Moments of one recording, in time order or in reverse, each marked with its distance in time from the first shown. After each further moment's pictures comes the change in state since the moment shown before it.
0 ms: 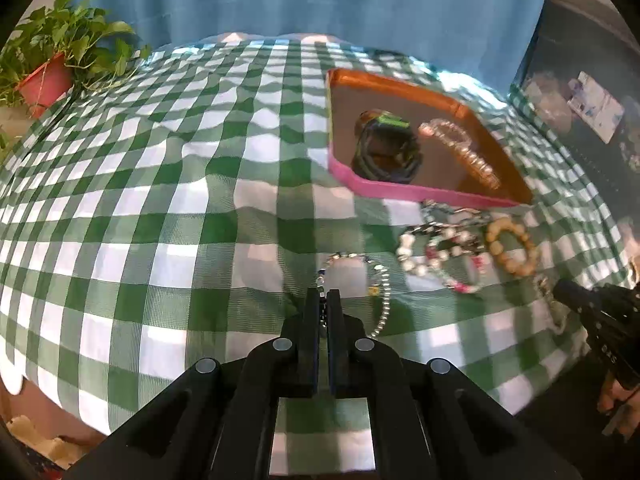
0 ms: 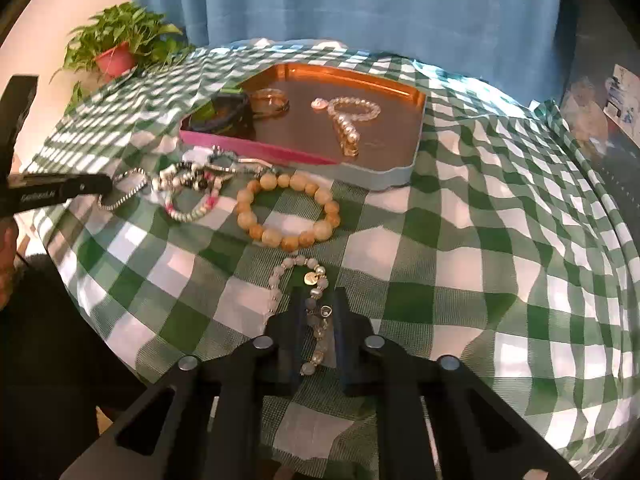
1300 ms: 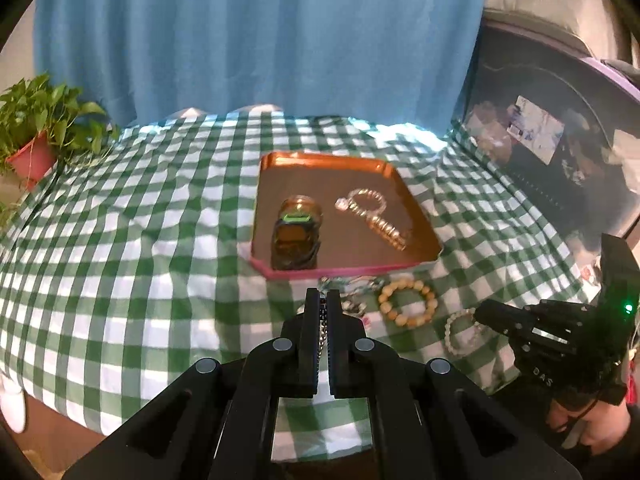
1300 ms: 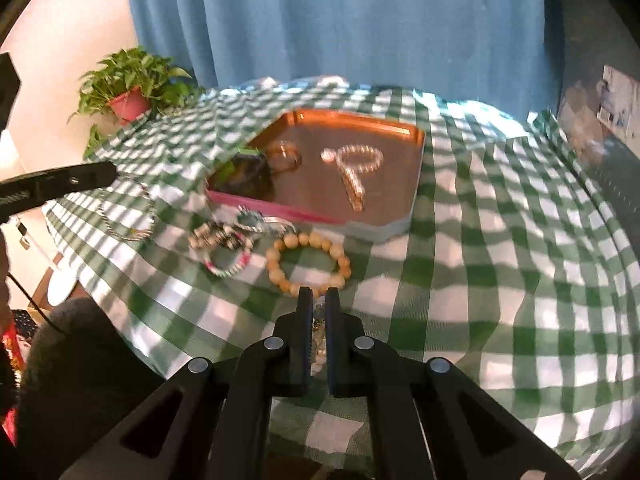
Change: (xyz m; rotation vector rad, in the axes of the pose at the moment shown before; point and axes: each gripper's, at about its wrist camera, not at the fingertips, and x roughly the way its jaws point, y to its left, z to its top) left arm -0.081 -0.069 0.043 0.096 -0.144 -0.081; right arm -0.042 -0.002 0.026 0.055 -0.088 0.081
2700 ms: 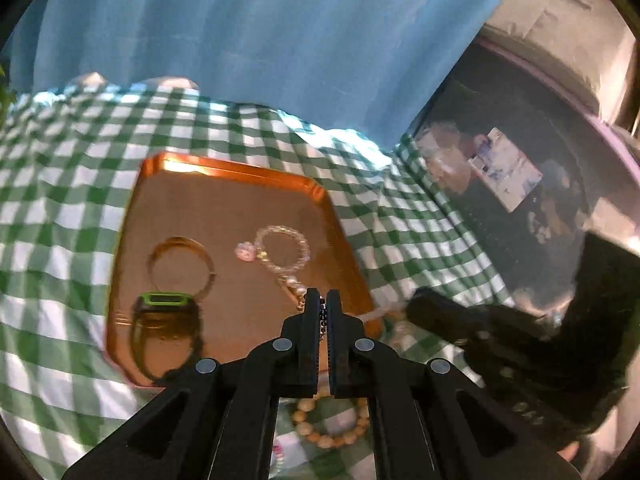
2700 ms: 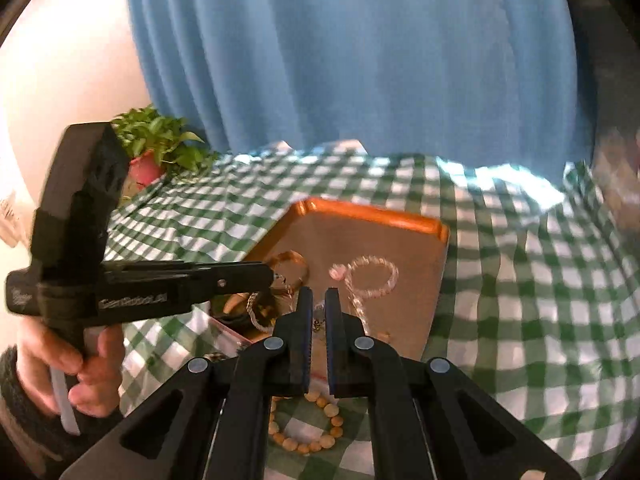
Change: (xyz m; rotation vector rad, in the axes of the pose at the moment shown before) left arm 0.131 -0.012 0.078 -0.123 0.054 -0.376; right arm 0.034 -0.034 0.102 0.038 -0.137 0.124
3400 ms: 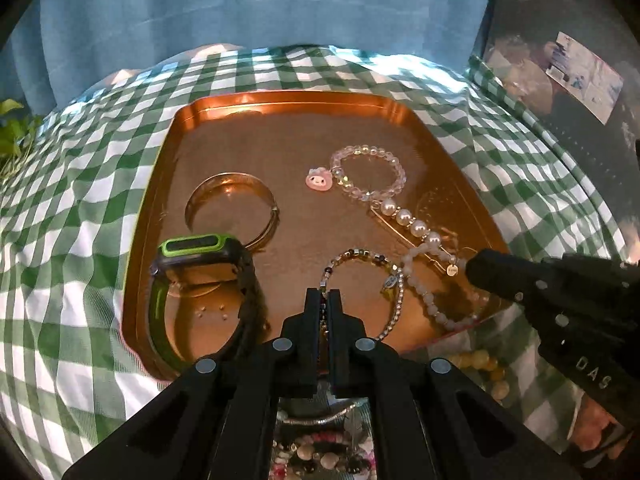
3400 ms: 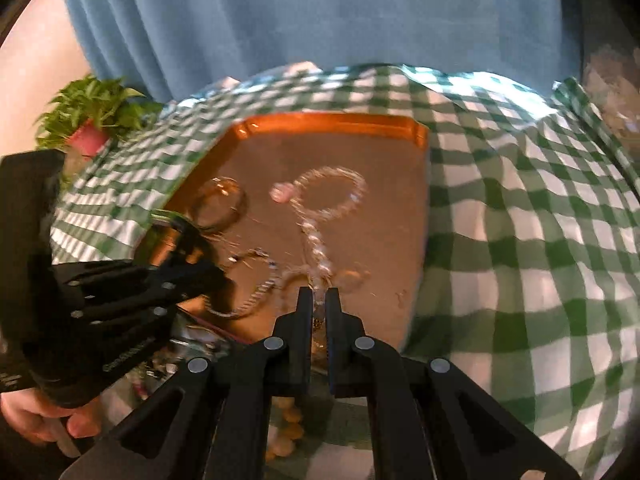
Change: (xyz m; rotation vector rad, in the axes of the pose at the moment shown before) left arm 0.064 0.017 -0.042 0.138 0.144 0.374; right arm 0.073 -0.029 -0.041 0.104 0.215 -0.102
